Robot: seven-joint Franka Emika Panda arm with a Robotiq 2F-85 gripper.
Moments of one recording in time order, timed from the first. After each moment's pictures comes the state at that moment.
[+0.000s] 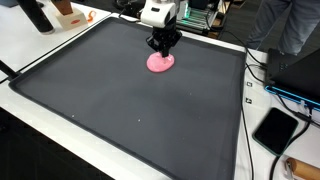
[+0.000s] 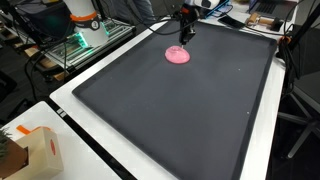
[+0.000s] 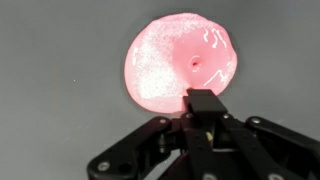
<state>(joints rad) 0.10 0.28 0.17 -2.17 -0.06 2.35 -0.53</state>
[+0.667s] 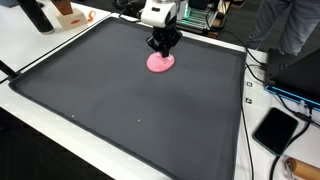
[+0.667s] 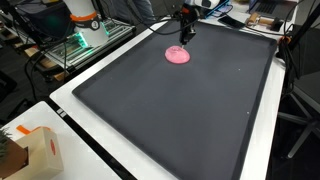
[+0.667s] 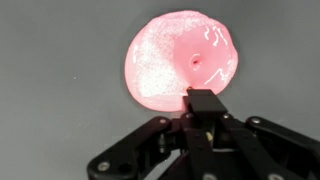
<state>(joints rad) 0.10 0.28 0.17 -2.17 -0.06 2.36 -0.53</state>
